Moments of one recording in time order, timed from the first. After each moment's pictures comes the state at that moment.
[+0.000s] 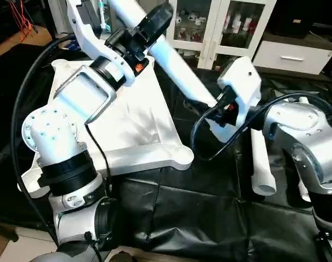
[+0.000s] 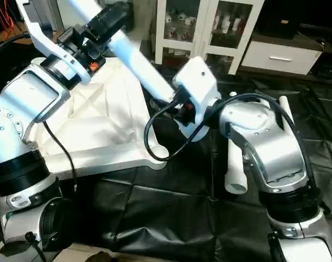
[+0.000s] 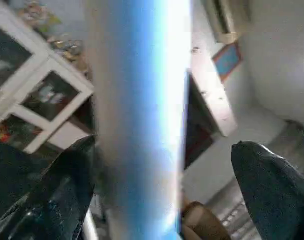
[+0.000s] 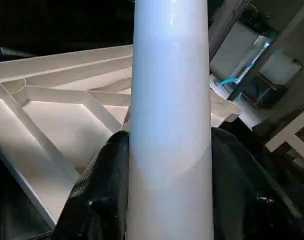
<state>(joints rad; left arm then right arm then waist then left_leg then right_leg) -0.86 -0.02 0.48 -0.17 -0.99 1.03 0.09 -0.62 -0.51 0.16 -0.30 0.26 0.71 0.64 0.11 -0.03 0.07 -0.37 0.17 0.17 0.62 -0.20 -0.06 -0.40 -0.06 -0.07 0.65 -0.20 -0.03</state>
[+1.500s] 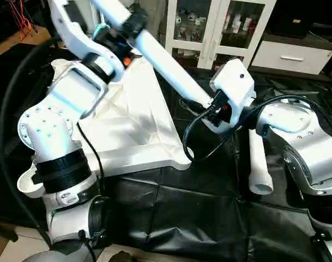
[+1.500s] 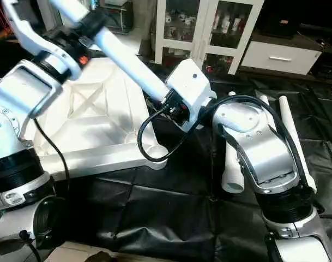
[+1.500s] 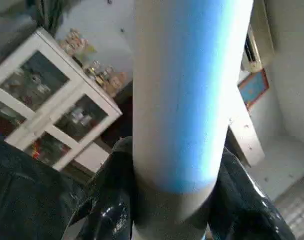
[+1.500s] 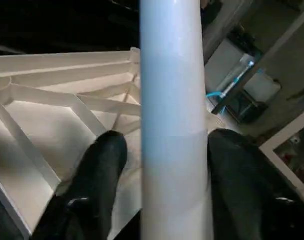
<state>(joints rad) -0.85 0.04 0.47 -0.14 -0.99 0.88 0.16 -0.62 -0.48 0.20 -0.30 0.19 0.62 0.62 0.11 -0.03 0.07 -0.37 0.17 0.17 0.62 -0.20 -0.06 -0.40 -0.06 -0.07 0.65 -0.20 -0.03</state>
